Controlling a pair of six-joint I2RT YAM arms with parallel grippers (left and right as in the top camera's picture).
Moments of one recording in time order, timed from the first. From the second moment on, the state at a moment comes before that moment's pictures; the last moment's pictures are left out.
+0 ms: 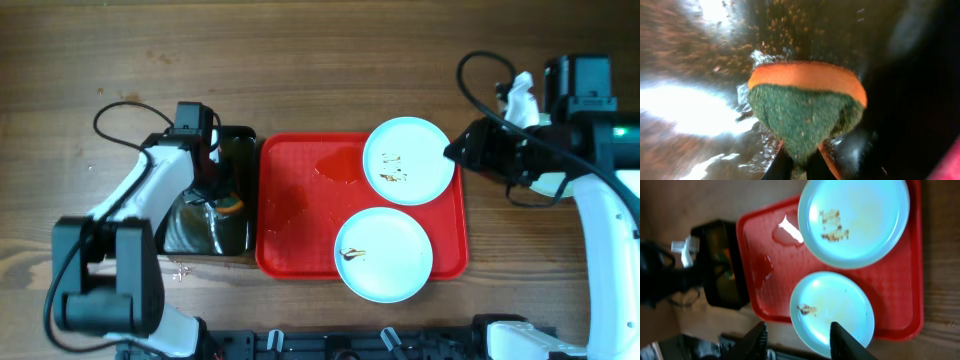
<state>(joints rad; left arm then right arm) -0.06 1.72 0.98 -0.73 0.08 -0.31 0.00 1.36 1.48 -1.39 -0.46 0.29</state>
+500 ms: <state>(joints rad) -0.06 1.76 0.99 -0.72 0.08 -0.31 0.06 1.32 0.94 -1.23 -0.41 0.43</state>
